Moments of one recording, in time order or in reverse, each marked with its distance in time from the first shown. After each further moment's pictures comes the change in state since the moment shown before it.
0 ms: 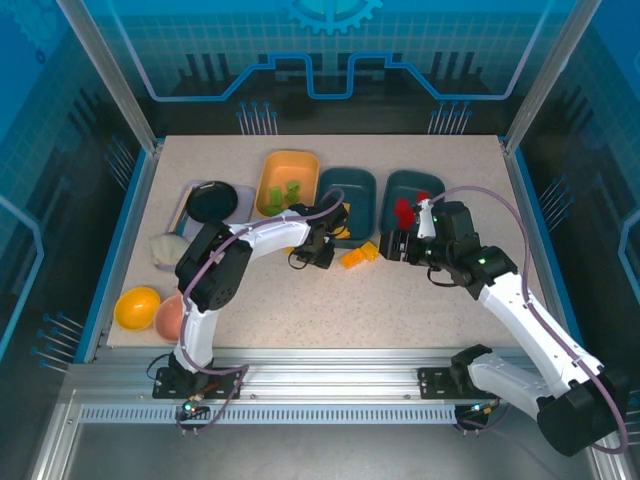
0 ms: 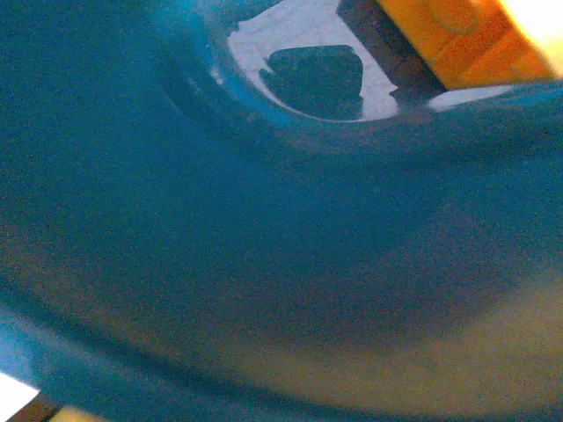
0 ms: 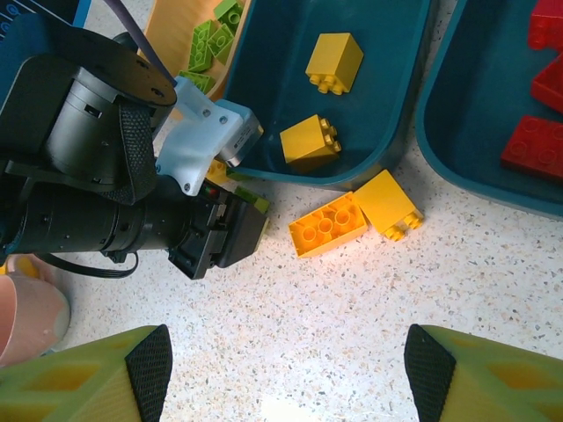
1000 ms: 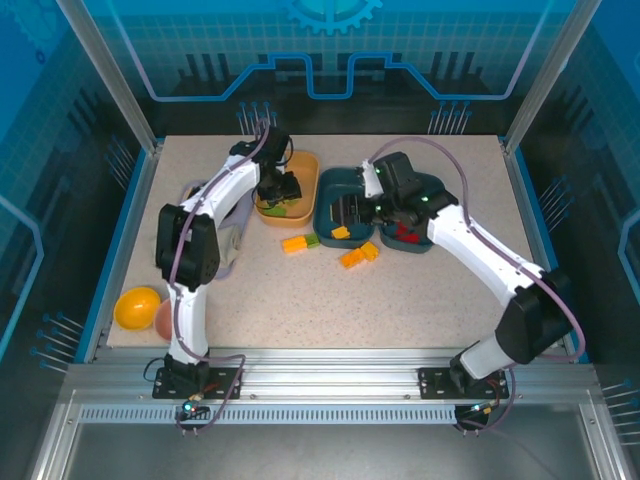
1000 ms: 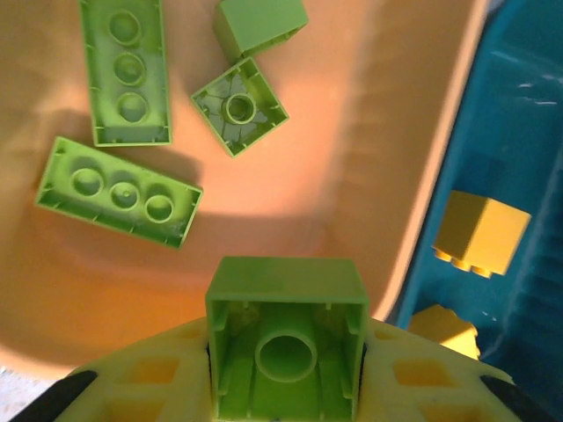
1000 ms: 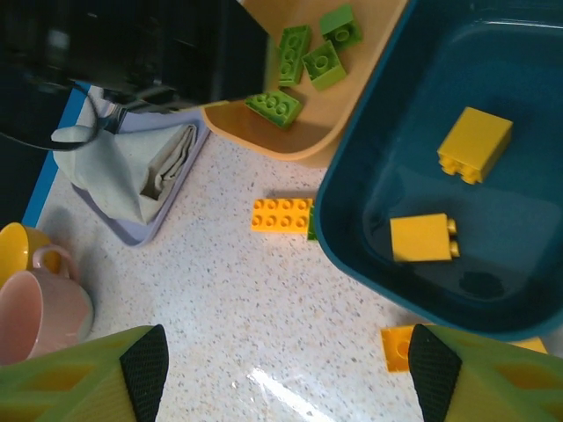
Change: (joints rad) left arm 0.379 0.083 0.454 -0.197 0.238 -0.162; right arm 0.144 0.539 0.487 -0.010 -0.028 -0.084
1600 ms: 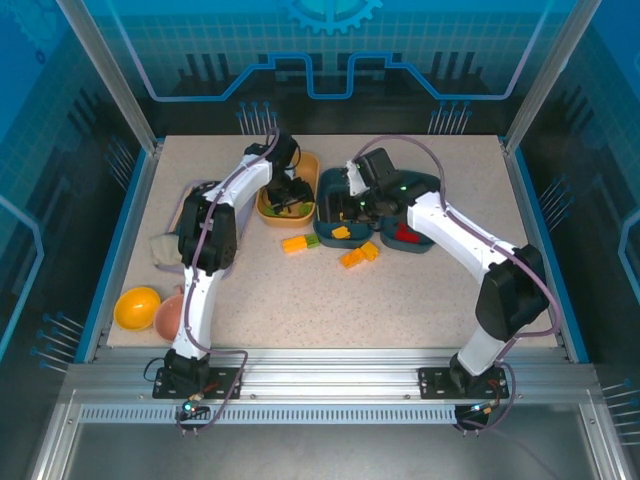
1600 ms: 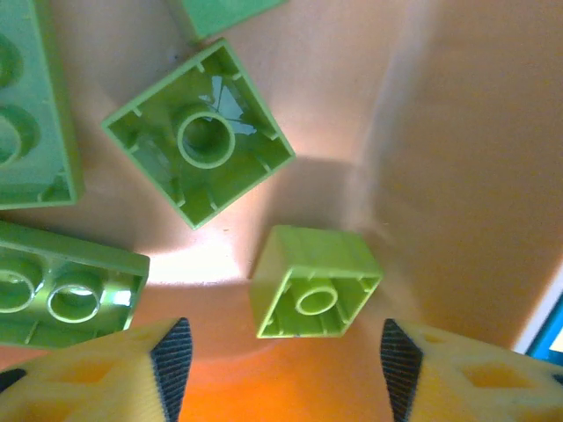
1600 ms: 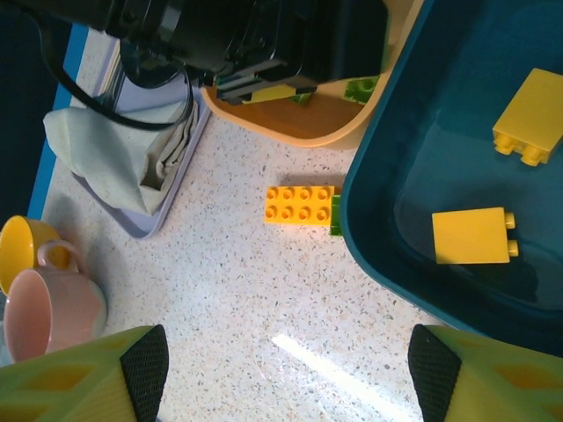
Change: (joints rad) left arm 0.007 0.217 0.167 -0.052 0.091 -0.023; right arm 0.038 0.142 0.095 -0.043 -0.029 0.038
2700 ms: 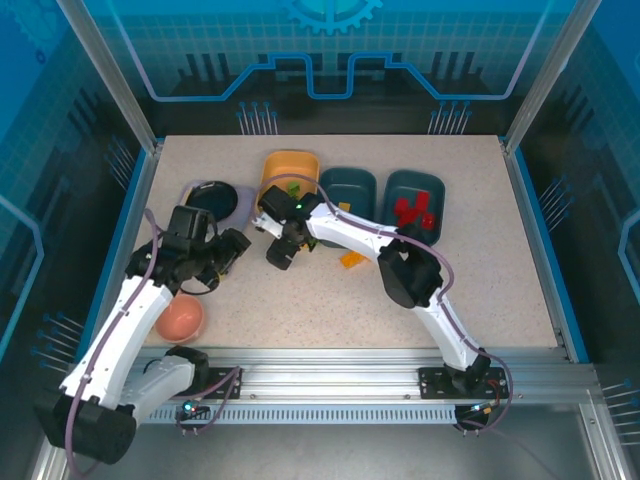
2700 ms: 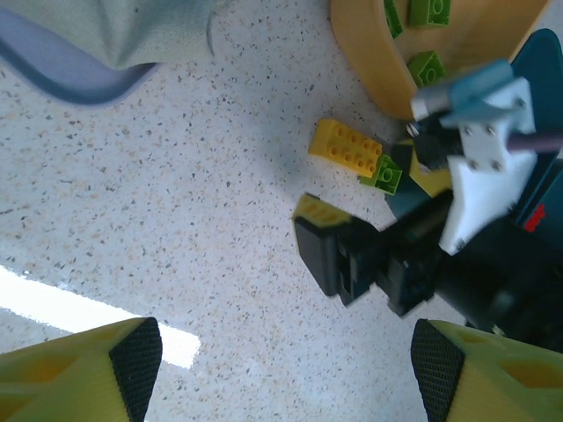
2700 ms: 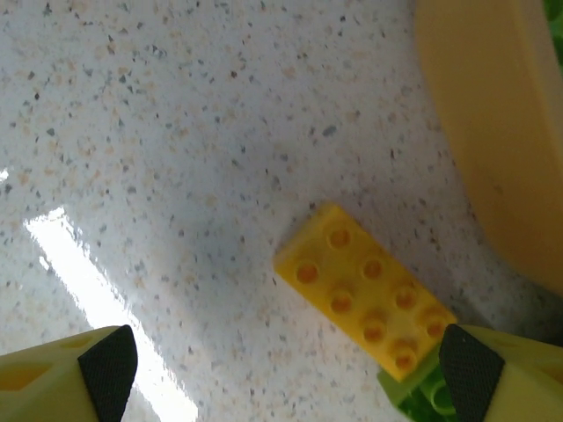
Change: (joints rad) left arm 0.085 -1.396 -1.123 0.074 -0.083 -0.471; right arm 0.315 0.649 0.580 -0.258 0.382 -0.640
